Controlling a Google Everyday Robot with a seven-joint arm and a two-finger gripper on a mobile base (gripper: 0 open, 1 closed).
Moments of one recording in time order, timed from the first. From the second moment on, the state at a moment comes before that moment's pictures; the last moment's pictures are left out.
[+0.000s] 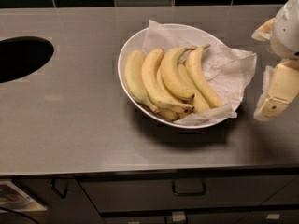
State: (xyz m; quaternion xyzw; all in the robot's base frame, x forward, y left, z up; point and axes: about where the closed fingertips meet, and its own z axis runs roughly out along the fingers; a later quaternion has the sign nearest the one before) arm 0.438 -0.216 0.978 -0.60 0.78 -0.04 0.16
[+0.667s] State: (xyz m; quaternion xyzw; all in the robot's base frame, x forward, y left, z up) arm 0.448 -0.184 0.990 -0.62 0.76 -0.01 0.18
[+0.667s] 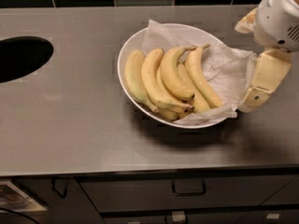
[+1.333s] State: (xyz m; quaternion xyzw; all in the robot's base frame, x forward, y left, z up) arm 0.456 -0.125 1.004 -0.67 0.71 0.04 0.21
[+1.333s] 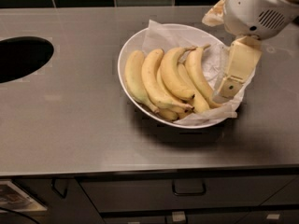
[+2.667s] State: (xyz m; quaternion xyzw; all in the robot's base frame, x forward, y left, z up) arm 0.498 -0.090 0.964 -0.45 0.85 0.08 0.27
